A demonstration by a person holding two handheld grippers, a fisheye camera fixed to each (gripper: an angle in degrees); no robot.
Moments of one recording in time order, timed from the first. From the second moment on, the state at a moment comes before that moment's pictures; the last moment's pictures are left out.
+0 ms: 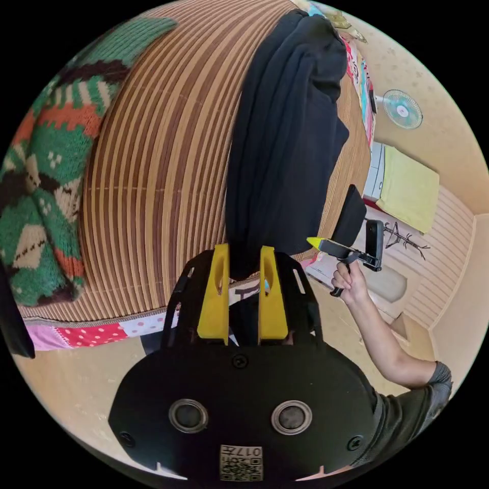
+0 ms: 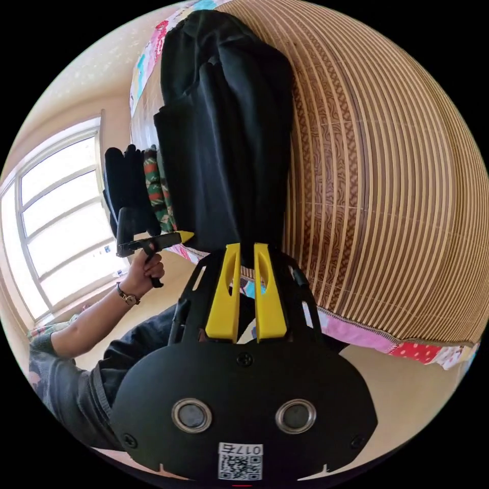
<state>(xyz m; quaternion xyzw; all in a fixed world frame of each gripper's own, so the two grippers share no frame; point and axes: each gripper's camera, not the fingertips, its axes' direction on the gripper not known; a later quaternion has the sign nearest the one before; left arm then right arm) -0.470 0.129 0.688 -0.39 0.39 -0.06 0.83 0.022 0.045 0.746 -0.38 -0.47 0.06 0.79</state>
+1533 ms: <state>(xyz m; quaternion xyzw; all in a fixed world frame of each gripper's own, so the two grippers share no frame) -0.451 0.052 0.614 -0.22 0.49 -0.05 0.84 0.046 0.058 0.707 -0.25 -0.47 0.13 0.84</state>
